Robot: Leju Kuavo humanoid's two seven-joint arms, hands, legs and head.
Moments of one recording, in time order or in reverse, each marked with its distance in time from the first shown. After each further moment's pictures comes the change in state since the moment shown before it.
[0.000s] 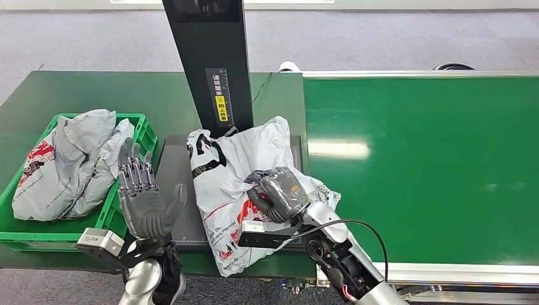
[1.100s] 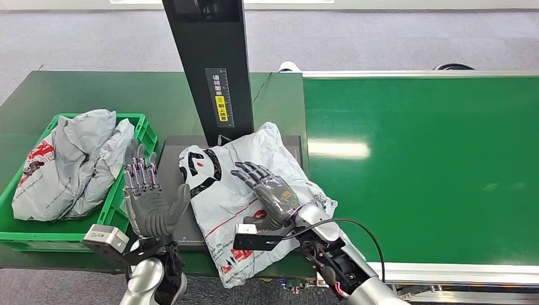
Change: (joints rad) left arm -0.011 0.007 -0.004 0.033 0.010 0.000 0.000; right arm -0.039 0.029 0.041 0.148 -0.015 0.025 -0.008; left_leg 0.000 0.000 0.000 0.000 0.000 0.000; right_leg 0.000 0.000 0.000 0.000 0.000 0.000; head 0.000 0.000
